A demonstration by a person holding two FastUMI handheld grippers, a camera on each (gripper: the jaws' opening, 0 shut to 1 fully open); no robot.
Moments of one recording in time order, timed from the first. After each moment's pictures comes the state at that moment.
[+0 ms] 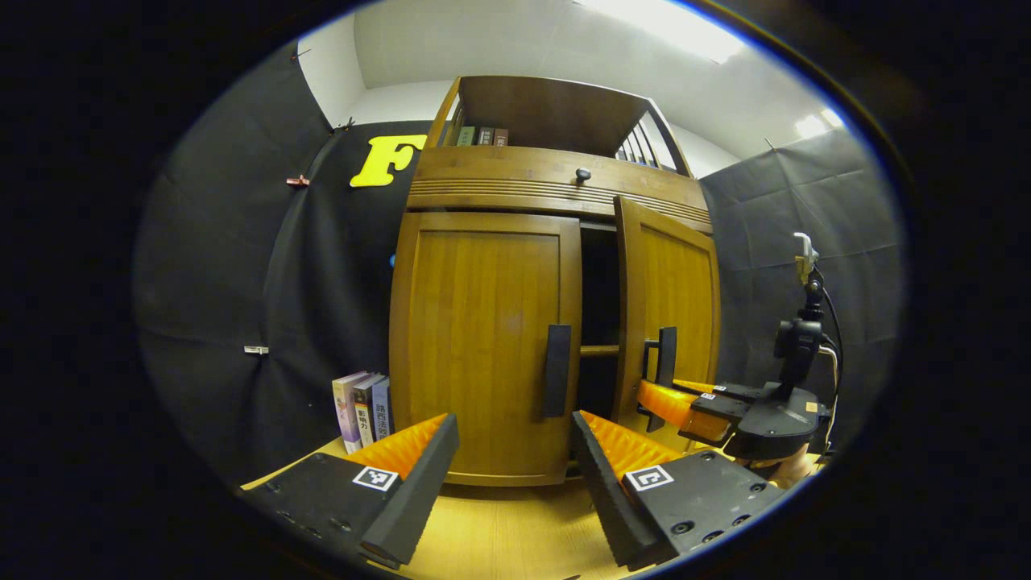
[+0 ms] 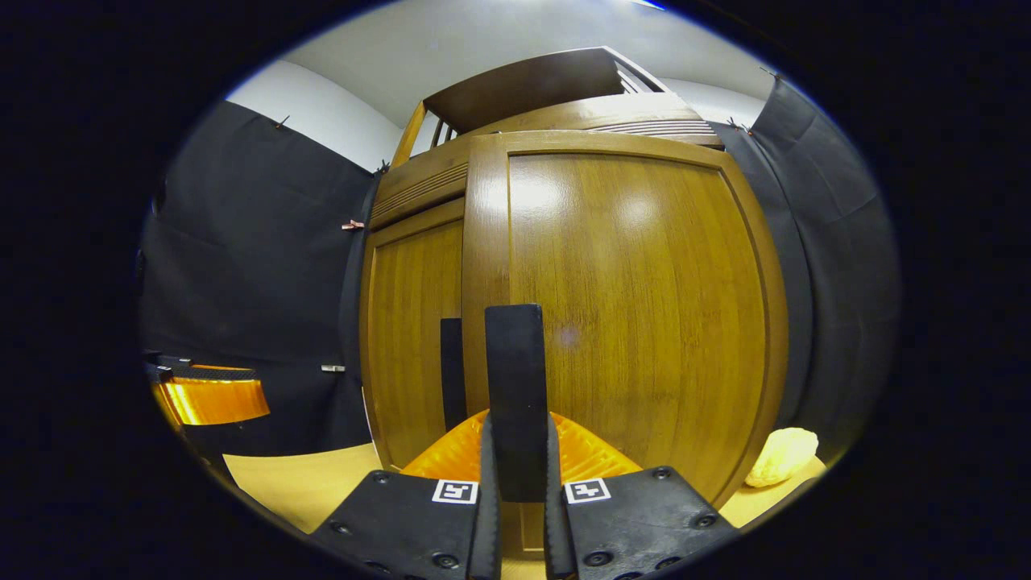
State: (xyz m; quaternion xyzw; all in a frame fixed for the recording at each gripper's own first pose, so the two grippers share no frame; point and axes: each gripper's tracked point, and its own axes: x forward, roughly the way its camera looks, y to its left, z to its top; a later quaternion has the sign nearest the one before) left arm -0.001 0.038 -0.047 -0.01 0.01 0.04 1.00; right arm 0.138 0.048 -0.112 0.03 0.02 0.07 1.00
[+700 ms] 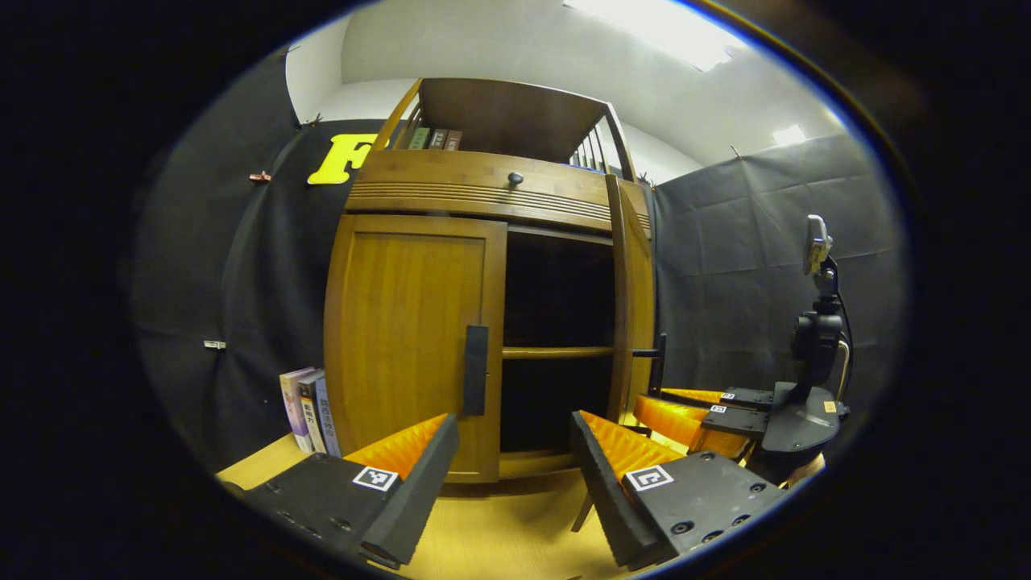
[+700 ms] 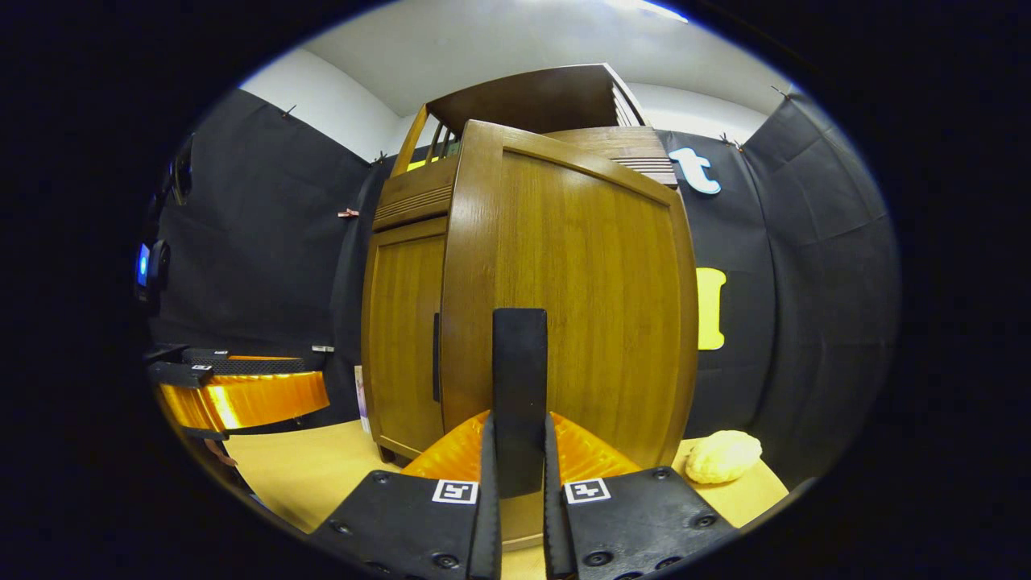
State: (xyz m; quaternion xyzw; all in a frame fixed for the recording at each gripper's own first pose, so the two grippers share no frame) left arm -0.008 -0.044 -0.044 -0.02 0.01 -0.04 1.00; right arm 0.054 0.003 -0.088 0.01 0.03 0.04 1.00
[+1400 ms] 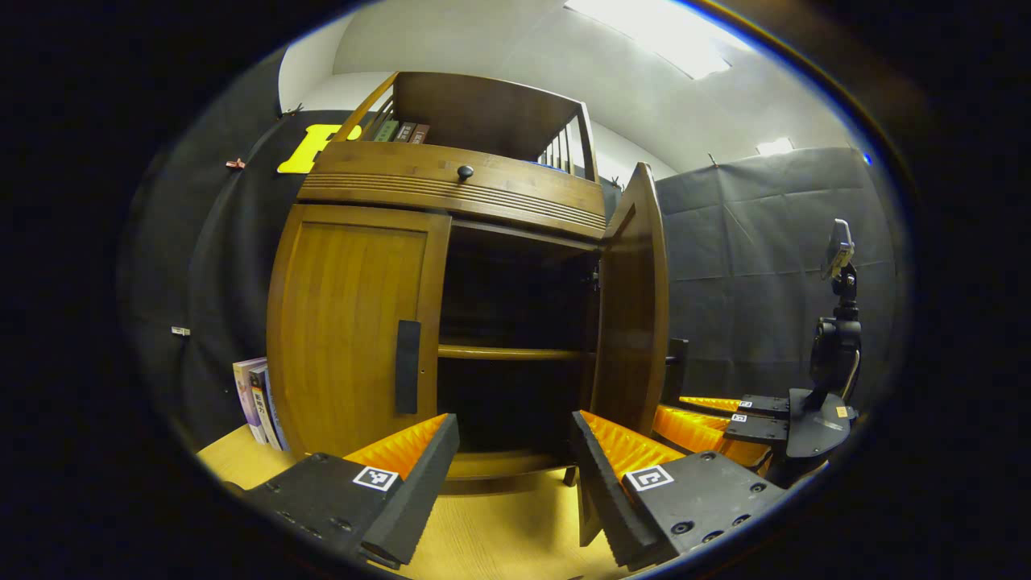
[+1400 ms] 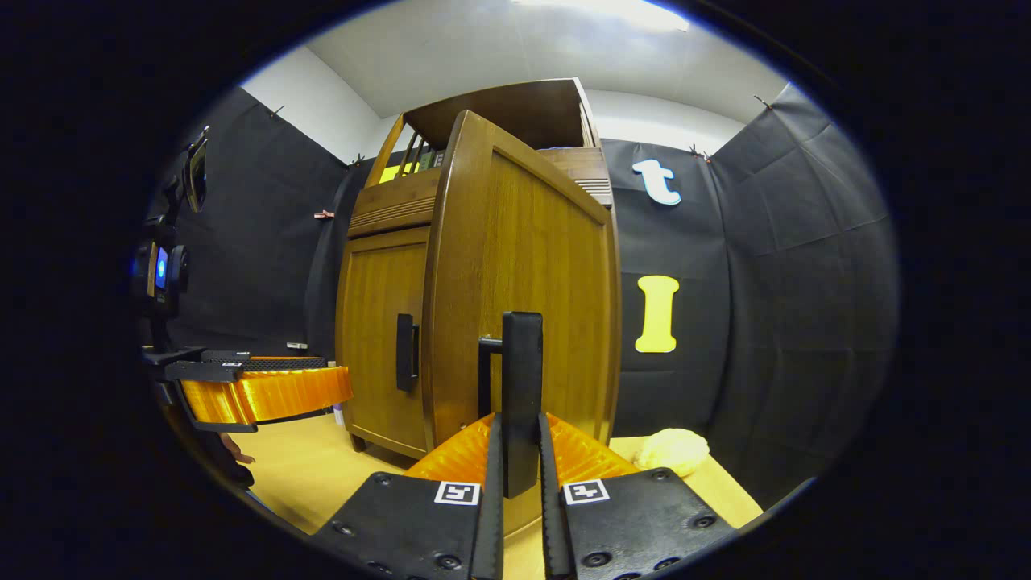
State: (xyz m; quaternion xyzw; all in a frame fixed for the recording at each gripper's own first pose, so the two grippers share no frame) left arm 0.002 -0.107 -0.043 -0.04 0.00 -0.10 0.99; right arm 0.002 -0.057 -0.069 -0.02 0.02 -0.03 1.00
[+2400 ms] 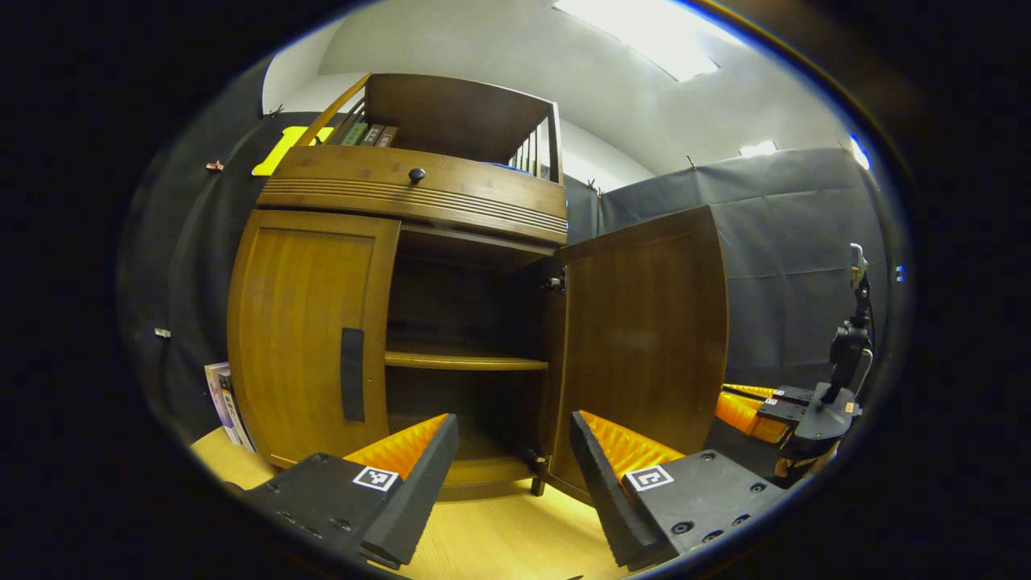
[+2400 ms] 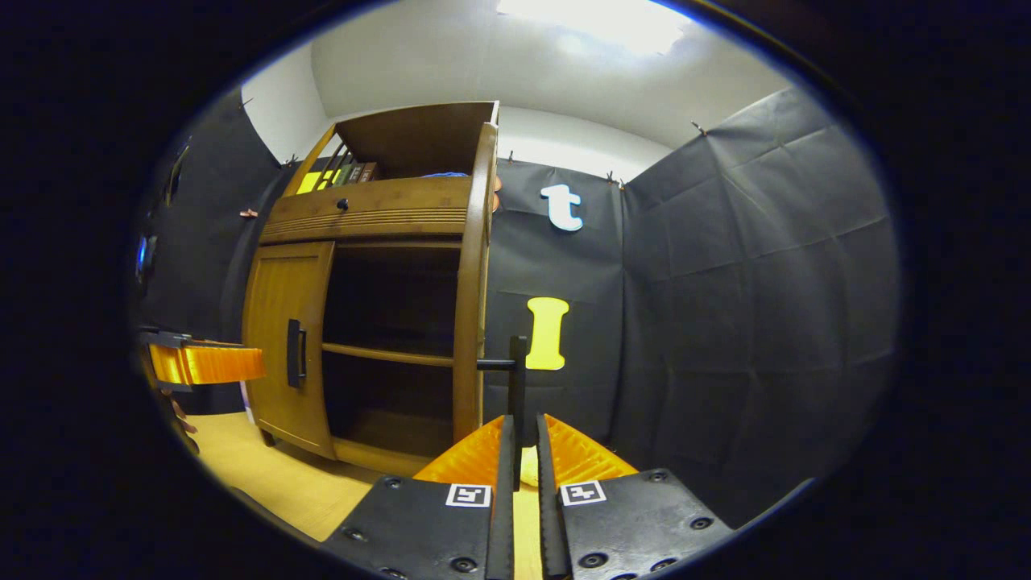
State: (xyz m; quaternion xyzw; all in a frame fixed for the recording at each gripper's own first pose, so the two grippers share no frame) left arm 0.010 -0.165 -0.031 -0.04 0.00 -0.14 0.99; right arm -0.060 -0.192 -0.038 -0.03 -0.01 -0.17 0.98
